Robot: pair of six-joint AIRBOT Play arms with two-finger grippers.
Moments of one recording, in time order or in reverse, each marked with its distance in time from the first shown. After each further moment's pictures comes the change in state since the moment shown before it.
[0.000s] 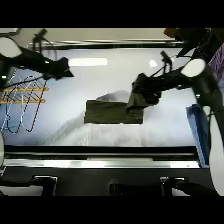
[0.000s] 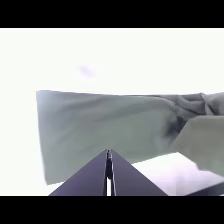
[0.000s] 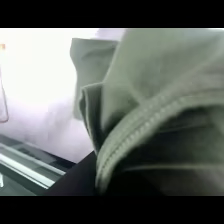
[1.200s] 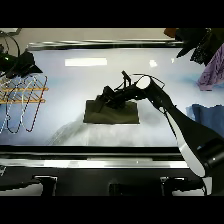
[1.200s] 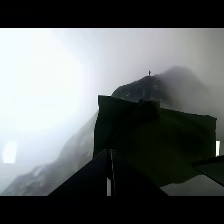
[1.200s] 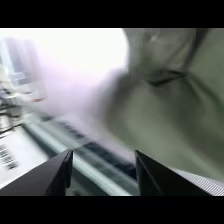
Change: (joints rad) left arm 0.186 0.095 0.000 0.043 -0.078 0.042; right arm 0.225 -0.238 0.002 0.270 -0.188 -0.025
